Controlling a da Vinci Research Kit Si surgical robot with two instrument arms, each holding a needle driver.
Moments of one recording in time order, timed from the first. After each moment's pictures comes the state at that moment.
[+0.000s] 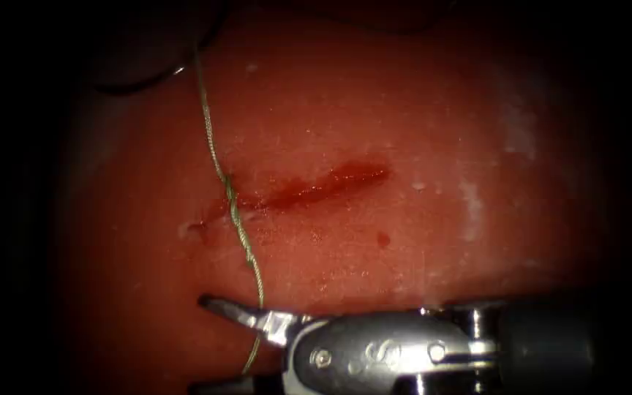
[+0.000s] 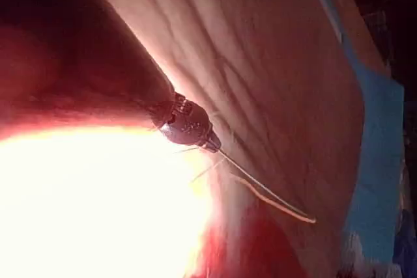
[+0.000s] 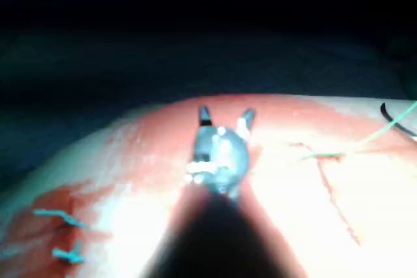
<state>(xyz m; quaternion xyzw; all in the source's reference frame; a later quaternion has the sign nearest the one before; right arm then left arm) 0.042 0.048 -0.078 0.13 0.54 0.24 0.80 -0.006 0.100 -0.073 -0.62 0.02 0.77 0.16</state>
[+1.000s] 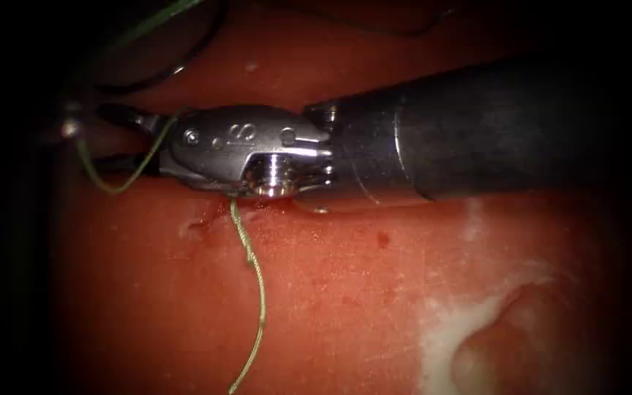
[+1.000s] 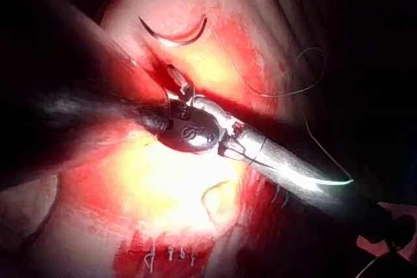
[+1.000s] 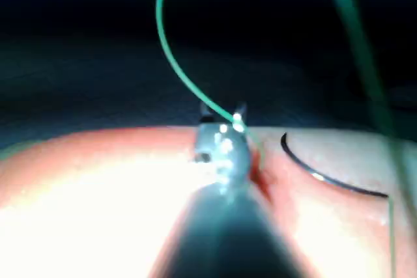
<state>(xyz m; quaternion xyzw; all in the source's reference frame) 0.052 0.061 -0.070 0.09 0.60 0.28 0.74 -0.004 0.075 -0.078 -0.67 -0.01 0.69 0.29</state>
